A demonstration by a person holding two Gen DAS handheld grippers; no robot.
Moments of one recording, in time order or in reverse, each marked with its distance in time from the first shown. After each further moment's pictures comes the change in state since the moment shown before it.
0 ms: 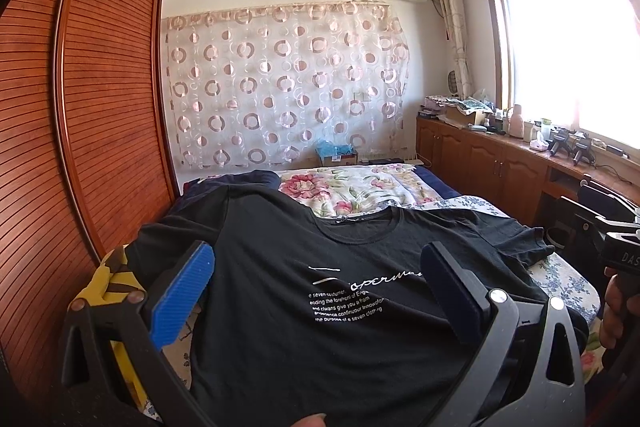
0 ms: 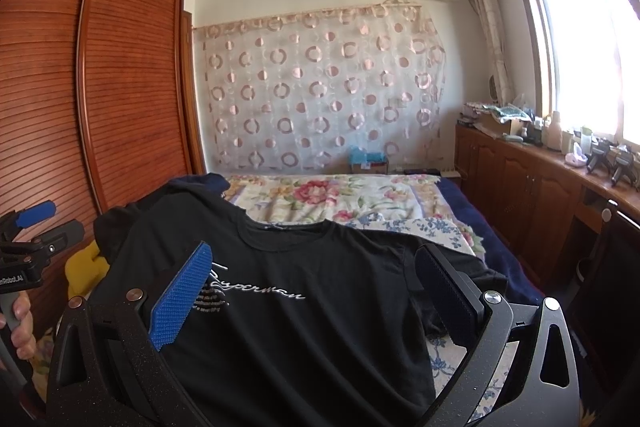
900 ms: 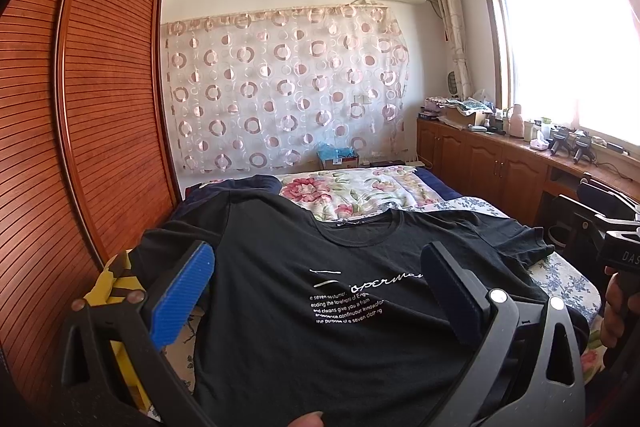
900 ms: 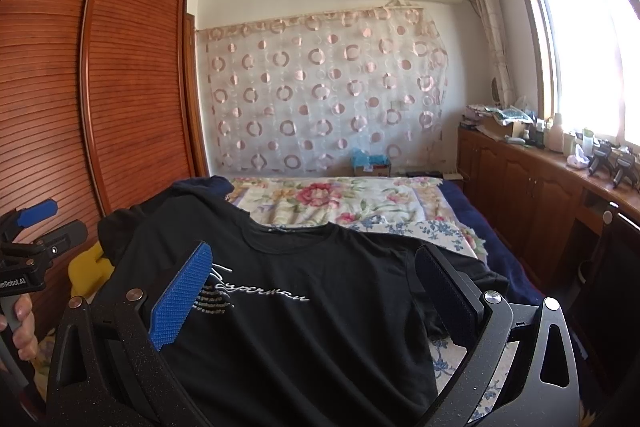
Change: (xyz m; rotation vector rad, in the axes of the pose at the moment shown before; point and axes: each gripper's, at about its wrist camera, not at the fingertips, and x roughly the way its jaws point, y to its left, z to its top) left arm -0.003 -0.002 0.001 0.006 -0.004 0.003; right arm -0.004 0.003 0.004 0.000 -0.007 -0.001
